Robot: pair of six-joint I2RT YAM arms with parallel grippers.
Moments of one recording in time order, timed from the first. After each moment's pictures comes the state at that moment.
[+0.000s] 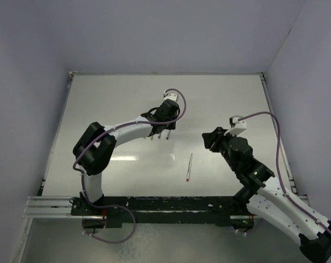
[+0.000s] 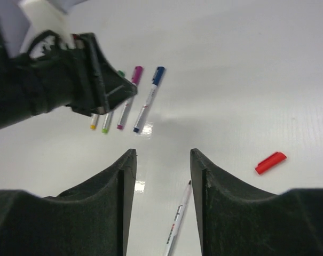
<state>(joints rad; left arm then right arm) -0.76 1.93 1.33 -0.18 -0.31 -0.44 0.68 0.62 0.53 -0.17 0.36 0.54</state>
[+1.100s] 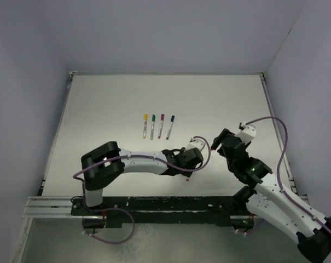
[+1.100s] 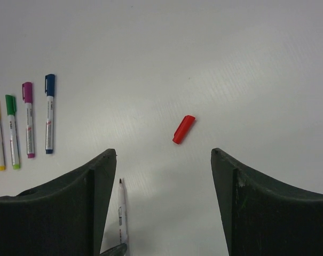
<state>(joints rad) -1.23 1.86 1.16 -0.26 -0.33 -0.56 0.64 0.69 0.55 -0.48 0.67 0.79</state>
